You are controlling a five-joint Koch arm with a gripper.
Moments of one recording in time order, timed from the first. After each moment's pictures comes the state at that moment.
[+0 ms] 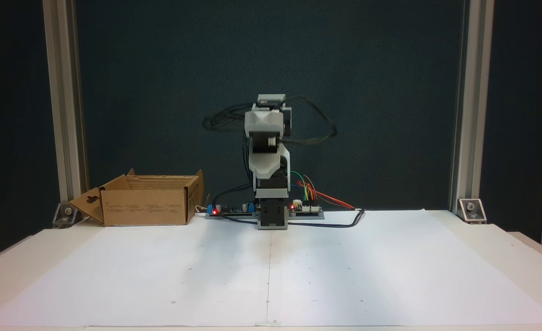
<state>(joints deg) 0.9 128.9 136.5 -19.5 -1.8</state>
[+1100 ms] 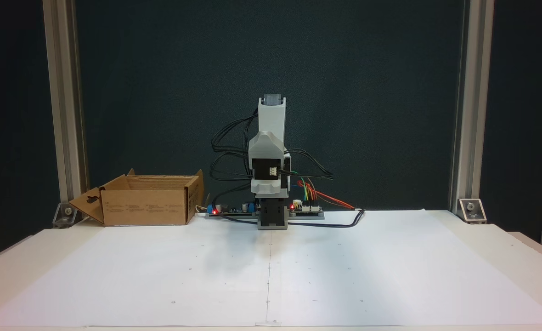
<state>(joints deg) 0.8 129.2 174.5 -80.8 -1.8</state>
